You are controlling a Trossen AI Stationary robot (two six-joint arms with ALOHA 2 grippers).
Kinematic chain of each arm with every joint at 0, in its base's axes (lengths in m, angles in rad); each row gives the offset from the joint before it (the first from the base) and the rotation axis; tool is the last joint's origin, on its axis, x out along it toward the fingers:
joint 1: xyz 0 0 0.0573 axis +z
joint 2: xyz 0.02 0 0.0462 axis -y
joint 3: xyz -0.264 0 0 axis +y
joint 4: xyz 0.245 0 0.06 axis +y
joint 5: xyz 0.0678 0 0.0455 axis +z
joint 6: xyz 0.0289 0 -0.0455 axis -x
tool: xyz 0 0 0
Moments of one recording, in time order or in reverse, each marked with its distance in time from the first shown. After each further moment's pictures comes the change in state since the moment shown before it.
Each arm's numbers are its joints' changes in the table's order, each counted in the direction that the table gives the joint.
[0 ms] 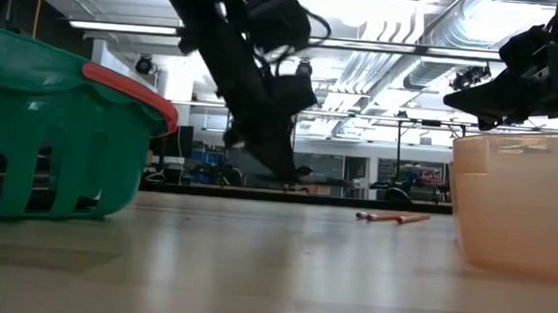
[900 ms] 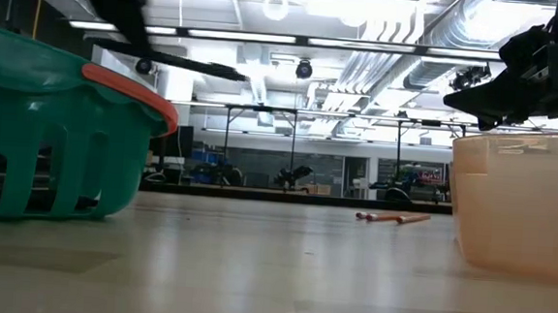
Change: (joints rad) left arm -0.528 0.410 -0.003 0.702 0.304 0.442; right arm 0.000 0.000 0.000 0.000 0.000 0.000
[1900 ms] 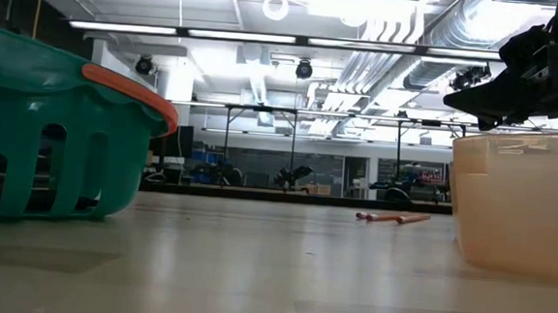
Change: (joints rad) left arm -0.471 0.004 0.290 -0.052 0.009 0.770; right arm 0.000 0.000 0.000 0.000 0.000 0.000
